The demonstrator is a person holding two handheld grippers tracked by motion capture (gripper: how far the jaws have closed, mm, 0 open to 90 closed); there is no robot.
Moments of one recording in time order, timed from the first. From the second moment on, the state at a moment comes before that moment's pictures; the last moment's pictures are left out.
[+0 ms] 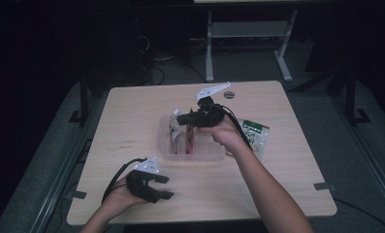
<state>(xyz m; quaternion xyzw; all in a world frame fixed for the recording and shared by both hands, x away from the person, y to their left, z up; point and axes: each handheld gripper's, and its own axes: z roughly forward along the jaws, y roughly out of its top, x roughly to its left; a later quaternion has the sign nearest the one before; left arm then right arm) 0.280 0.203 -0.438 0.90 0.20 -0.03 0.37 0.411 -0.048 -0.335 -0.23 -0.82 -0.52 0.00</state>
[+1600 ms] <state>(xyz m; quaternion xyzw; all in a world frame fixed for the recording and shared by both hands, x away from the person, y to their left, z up) 0.276 0.202 -0.434 0.90 0.21 -0.02 0.37 0.284 -0.154 -0.387 -0.24 -0.85 -0.47 -0.05</state>
